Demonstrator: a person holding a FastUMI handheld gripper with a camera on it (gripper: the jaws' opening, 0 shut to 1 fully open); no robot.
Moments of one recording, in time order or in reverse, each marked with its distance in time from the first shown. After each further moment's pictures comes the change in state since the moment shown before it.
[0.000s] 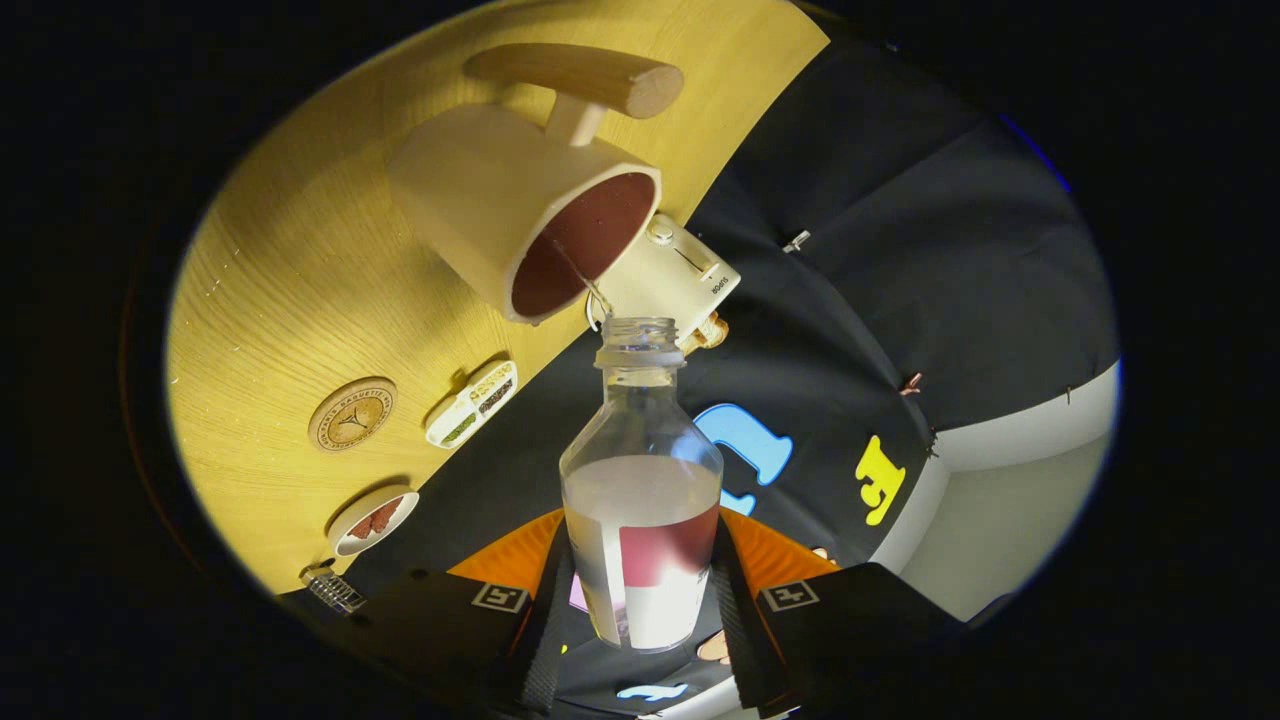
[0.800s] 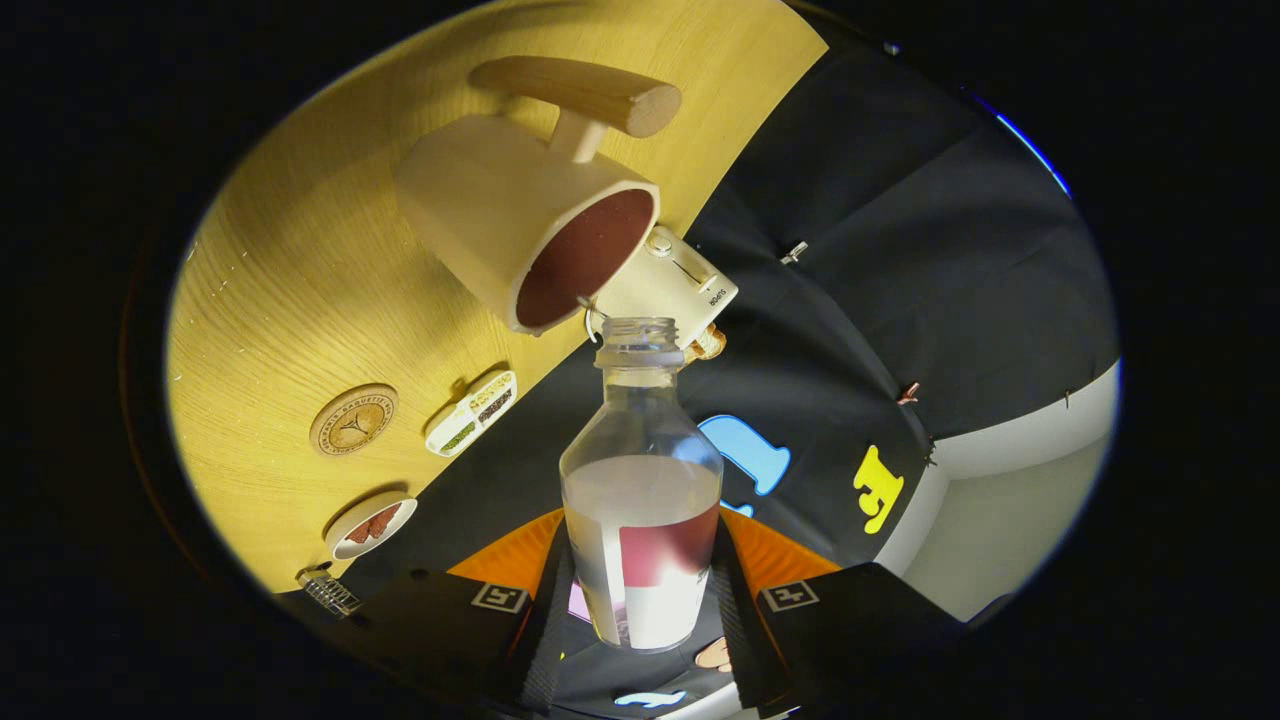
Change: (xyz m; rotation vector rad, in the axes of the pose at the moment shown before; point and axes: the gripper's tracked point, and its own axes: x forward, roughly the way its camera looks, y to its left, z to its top) arm -0.004 0.001 0.002 0.013 -0.021 0.006
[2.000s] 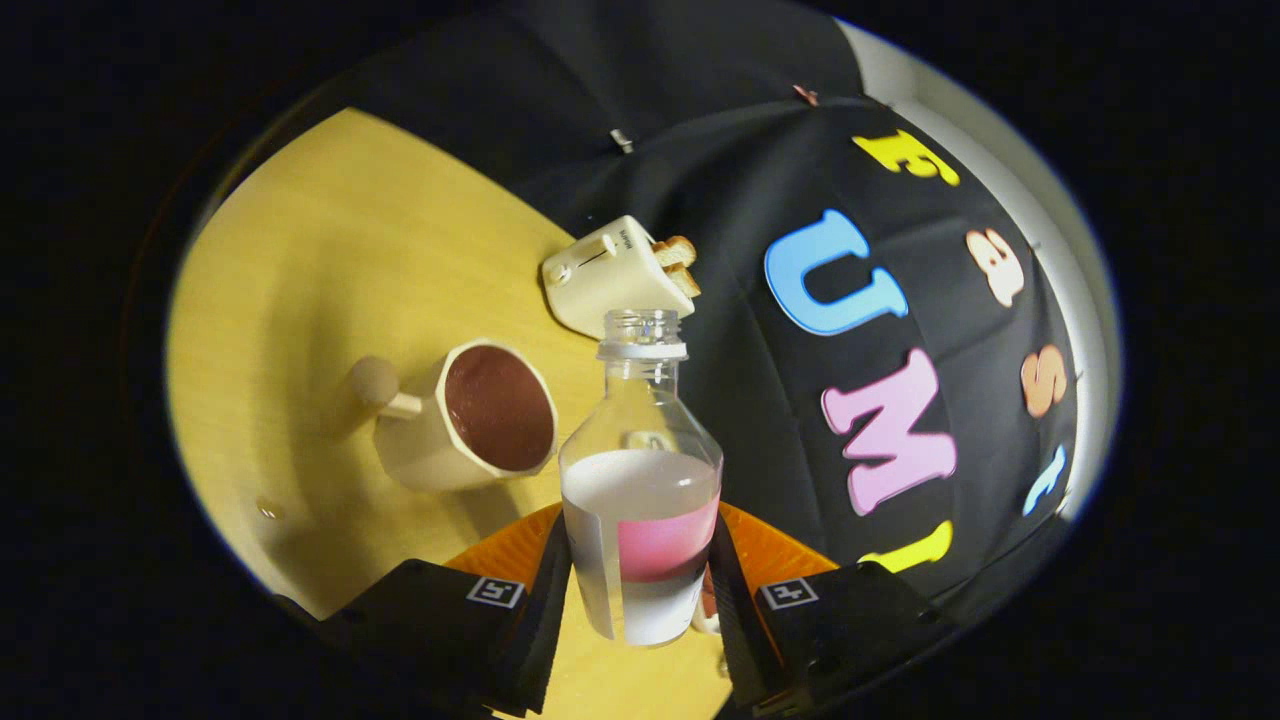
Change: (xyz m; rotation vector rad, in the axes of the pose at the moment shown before) arm -0.029 0.043 0.028 1.337 0.130 0.288
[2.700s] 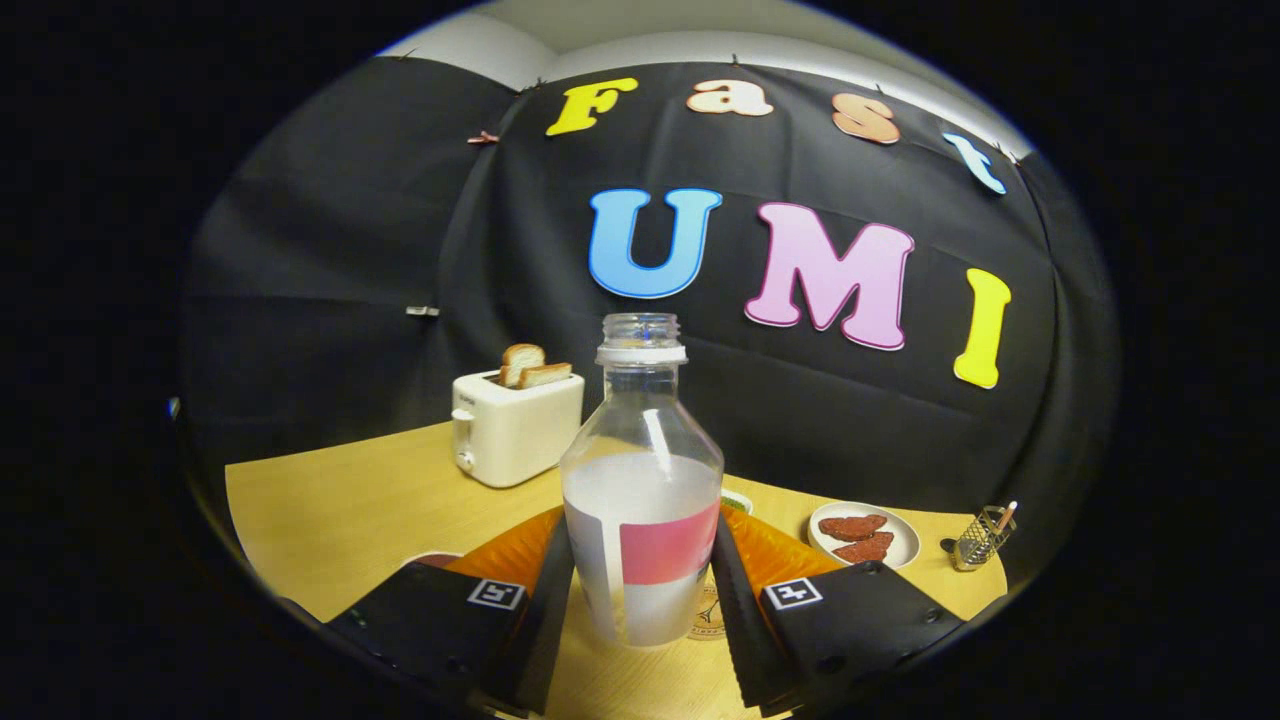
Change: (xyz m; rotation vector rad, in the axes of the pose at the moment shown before) arm 0.031 -0.091 0.006 0.852 -0.187 -0.073
